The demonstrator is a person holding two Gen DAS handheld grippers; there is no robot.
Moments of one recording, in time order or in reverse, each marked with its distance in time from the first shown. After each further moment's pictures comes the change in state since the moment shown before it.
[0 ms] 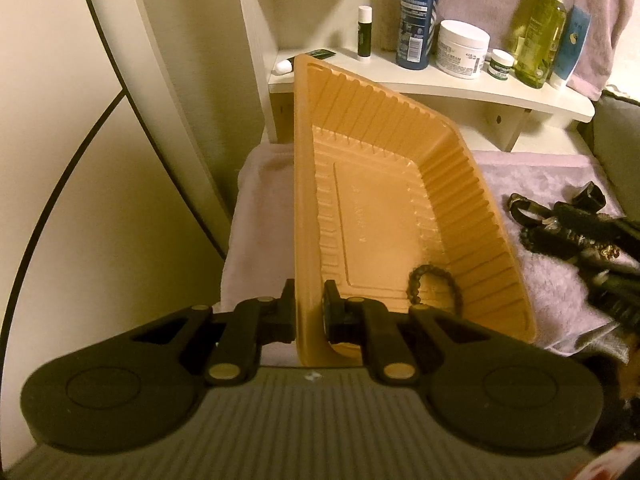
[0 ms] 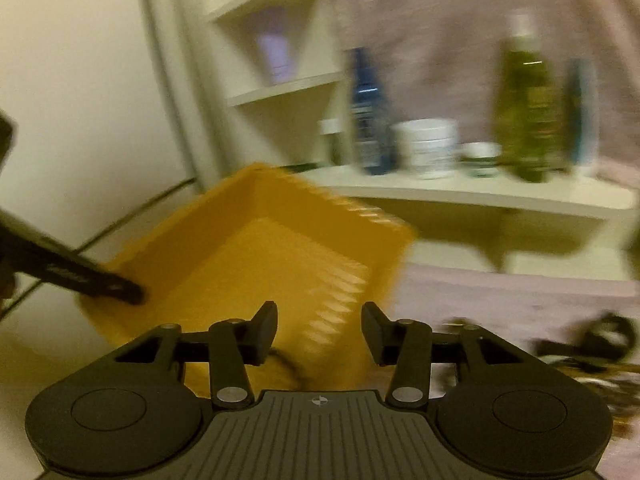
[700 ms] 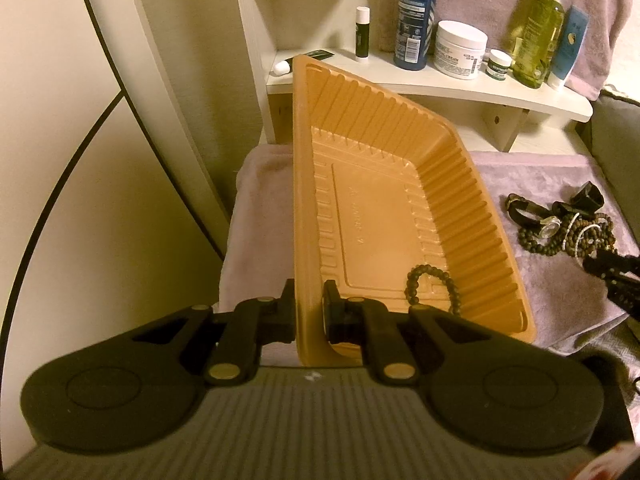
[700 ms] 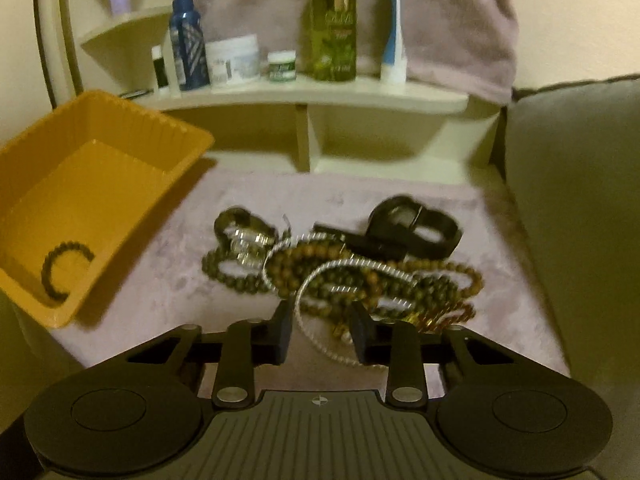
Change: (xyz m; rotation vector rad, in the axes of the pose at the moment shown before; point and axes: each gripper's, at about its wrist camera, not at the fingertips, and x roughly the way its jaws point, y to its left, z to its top) left arm 0.000 0.001 0.000 0.001 0.000 -0.008; right arm -0.012 -0.087 -0.059 0.005 0.183 -0.266
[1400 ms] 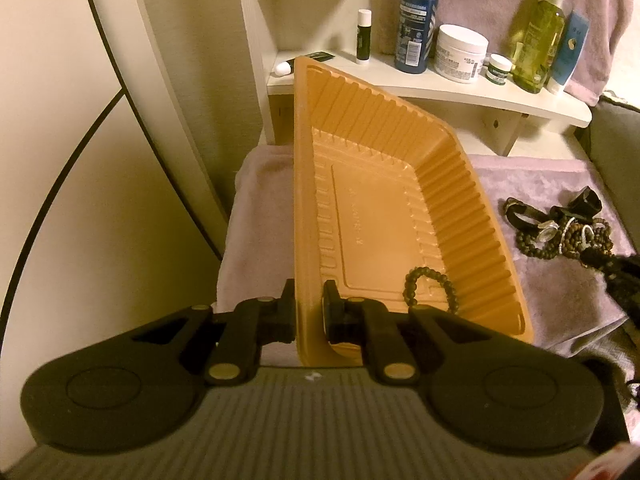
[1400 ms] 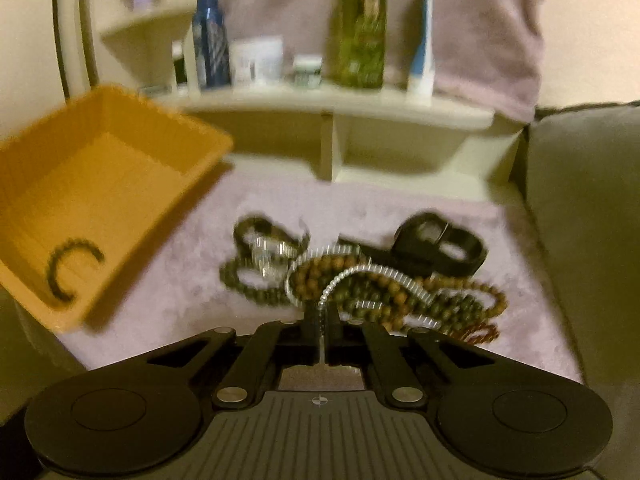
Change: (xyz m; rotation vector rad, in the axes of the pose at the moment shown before) left arm -0.001 0.001 -0.001 -0.012 -0.008 -0.008; right arm -0.007 0.013 0.007 -0.008 -0.084 0.019
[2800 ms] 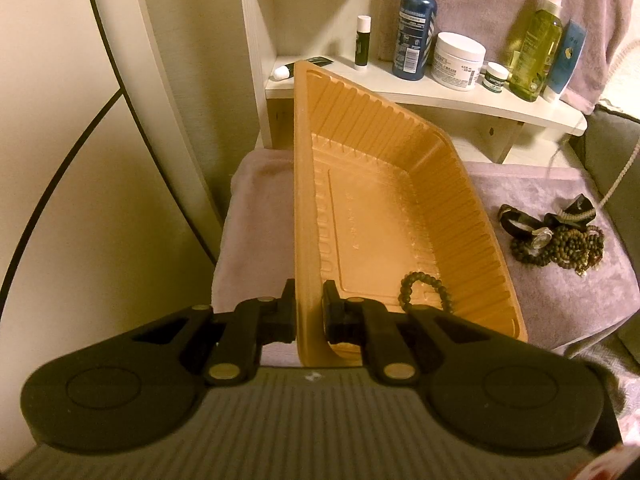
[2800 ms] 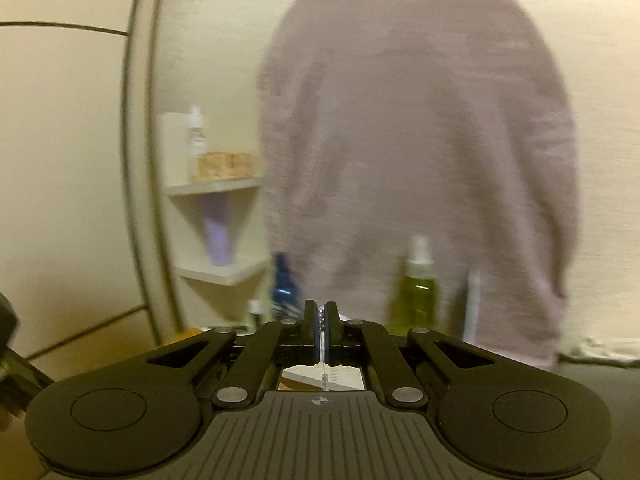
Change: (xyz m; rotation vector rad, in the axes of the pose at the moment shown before) left arm -0.001 0.003 0.000 -0.012 -0.015 -0.022; right arm -0.098 0.036 0.154 -0.050 -0.430 0.233
